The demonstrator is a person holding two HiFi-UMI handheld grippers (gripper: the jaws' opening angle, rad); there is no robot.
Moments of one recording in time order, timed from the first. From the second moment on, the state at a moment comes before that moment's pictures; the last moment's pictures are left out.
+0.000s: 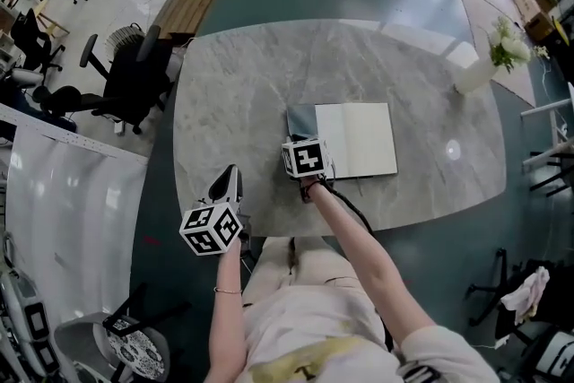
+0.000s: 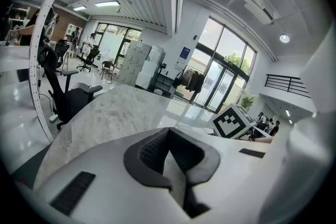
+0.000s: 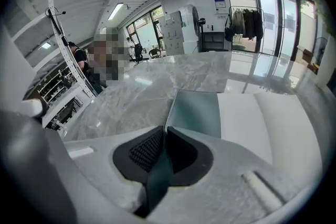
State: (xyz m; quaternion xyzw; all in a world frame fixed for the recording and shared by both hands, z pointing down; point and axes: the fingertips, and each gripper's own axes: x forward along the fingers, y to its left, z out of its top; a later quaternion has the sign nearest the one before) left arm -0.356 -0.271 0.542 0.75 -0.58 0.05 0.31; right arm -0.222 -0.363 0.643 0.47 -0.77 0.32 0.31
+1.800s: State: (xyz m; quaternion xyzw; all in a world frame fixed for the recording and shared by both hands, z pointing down) left arm -0.274 -0.276 0.388 0.85 -0.51 0.01 0.13; right arm -0.069 -0.308 0.381 0.43 -0.88 0.19 -0.07
